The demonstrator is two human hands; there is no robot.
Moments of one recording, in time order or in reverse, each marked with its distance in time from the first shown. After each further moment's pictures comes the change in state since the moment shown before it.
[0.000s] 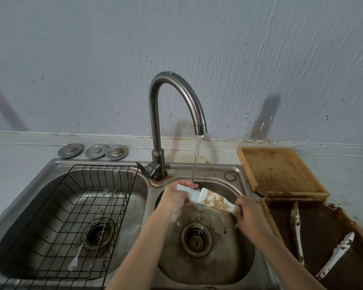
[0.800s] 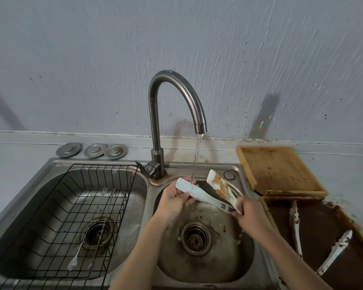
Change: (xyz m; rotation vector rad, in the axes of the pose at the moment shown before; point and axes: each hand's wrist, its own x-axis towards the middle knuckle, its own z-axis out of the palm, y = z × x) left_hand 0.001 -0.020 -0.011 -0.099 -0.169 0.201; right_hand 0.002 -0.004 -0.006 0.023 -0.115 0.087
